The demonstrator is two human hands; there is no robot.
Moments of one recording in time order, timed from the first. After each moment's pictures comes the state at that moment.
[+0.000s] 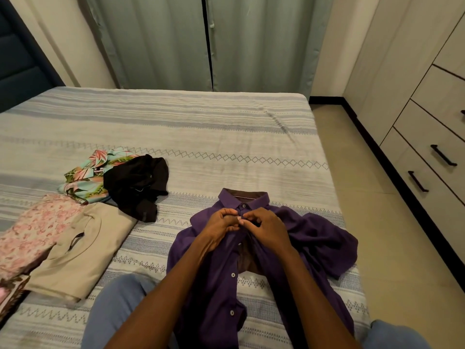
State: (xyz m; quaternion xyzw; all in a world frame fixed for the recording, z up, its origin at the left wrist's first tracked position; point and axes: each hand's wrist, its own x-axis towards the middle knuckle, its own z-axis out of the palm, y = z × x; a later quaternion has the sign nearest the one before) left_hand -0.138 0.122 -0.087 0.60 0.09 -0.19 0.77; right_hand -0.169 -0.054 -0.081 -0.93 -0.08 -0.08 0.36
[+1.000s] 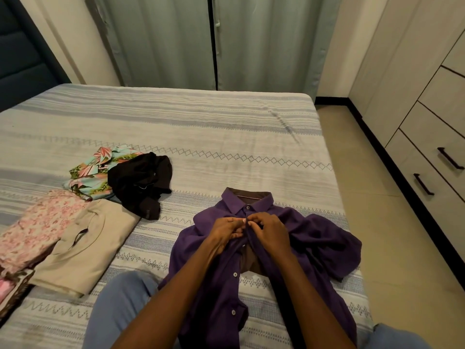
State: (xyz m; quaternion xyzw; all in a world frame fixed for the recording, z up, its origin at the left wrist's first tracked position) left_hand -0.146 0.112 -0.101 0.63 0.14 -0.21 0.73; right_hand -0.174 -0.048 -0.099 -0.93 -0.04 -0.11 0.34
